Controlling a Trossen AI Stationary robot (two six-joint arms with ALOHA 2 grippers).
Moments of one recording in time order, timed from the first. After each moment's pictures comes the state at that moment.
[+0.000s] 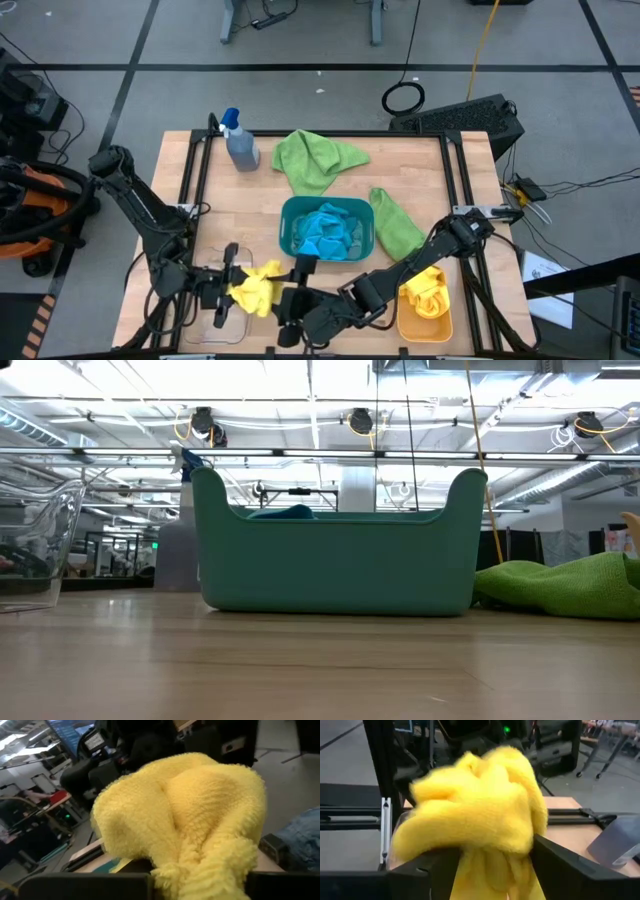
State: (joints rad) left arm -0.93 1.19 0.74 0.33 -0.74 0.40; right arm 0.54 2.25 2.19 -0.36 0.75 0.18
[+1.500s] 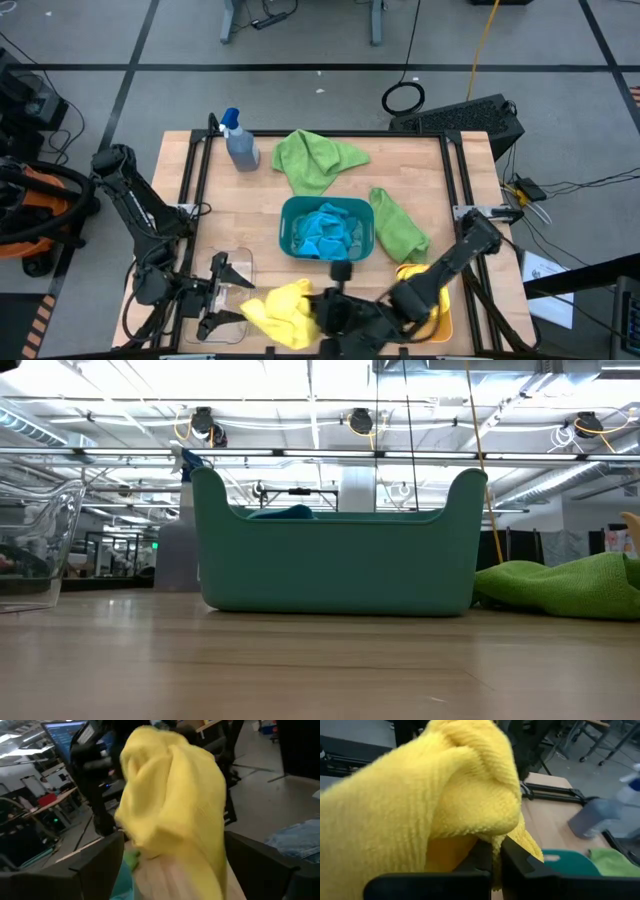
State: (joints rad) left arm -1.04 1.19 0.74 0.38 -0.82 0.35; right arm 0.68 2.09 2.19 -0.79 0.80 0.31
